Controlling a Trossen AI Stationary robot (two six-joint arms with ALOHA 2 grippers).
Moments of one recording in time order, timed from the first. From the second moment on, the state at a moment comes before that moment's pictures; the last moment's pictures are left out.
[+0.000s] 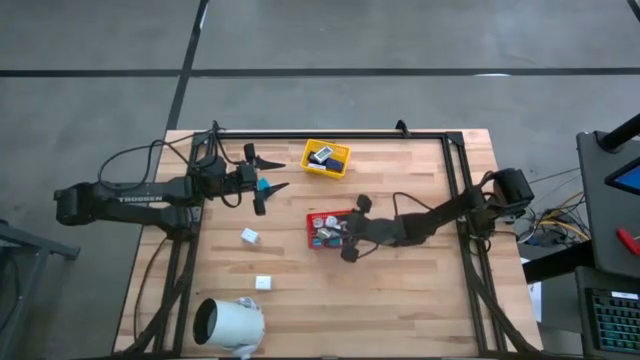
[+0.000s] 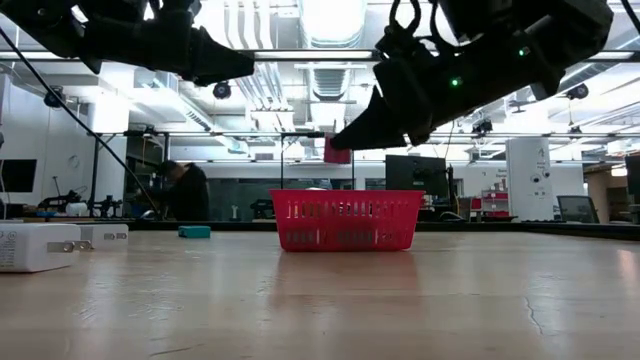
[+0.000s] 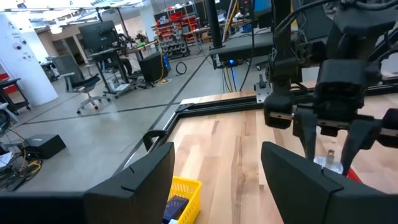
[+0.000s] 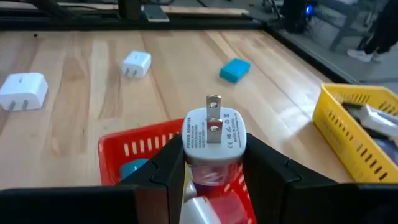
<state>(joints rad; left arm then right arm) 0.28 0.94 0.45 0.40 0.05 0.26 0.20 1.71 0.71 0.59 0.52 0.14</state>
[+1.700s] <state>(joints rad) 0.28 0.94 0.45 0.40 0.05 0.26 0.11 1.71 0.73 0.27 0.38 0.29</state>
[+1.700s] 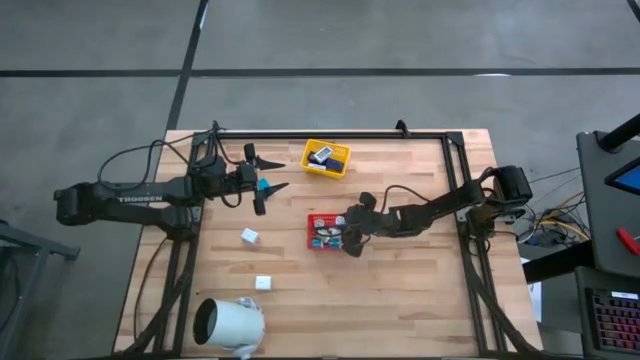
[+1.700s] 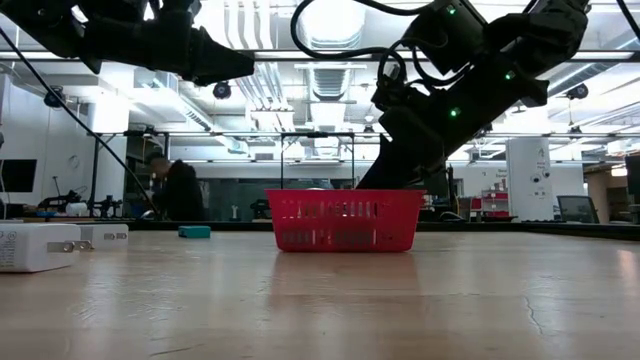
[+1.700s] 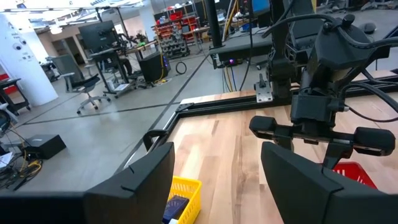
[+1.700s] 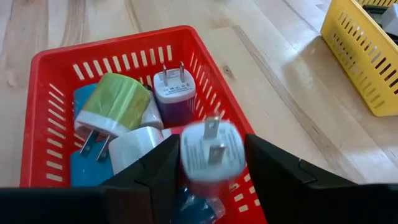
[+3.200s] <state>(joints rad) 0.28 0.94 0.46 0.16 0.06 0.23 0.15 1.71 0.91 0.29 0.26 -0.10</state>
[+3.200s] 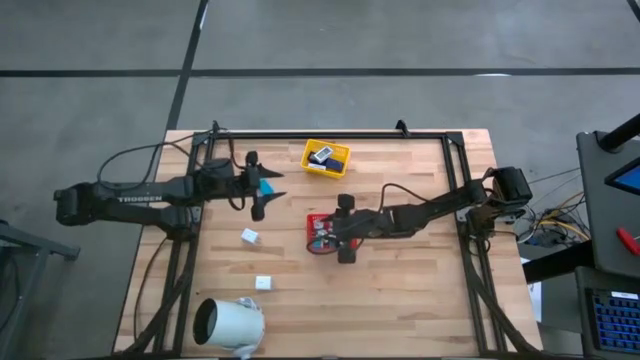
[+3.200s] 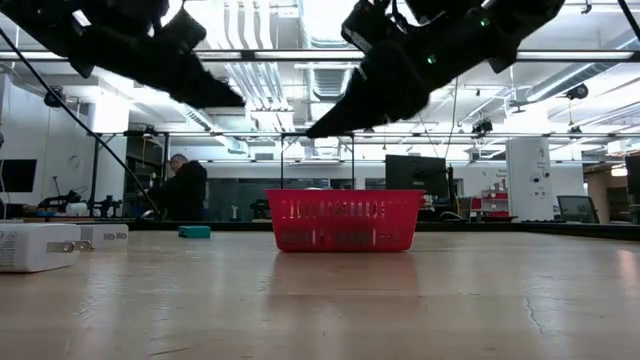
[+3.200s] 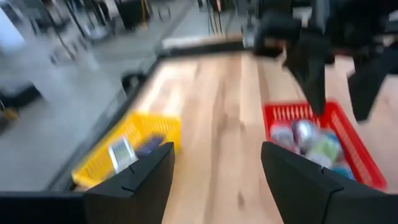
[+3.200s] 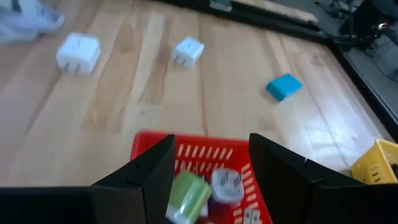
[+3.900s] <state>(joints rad) 0.28 1.10 0.70 -0.51 0.00 0.37 0.12 1.70 0.83 0.22 0.25 -0.32</state>
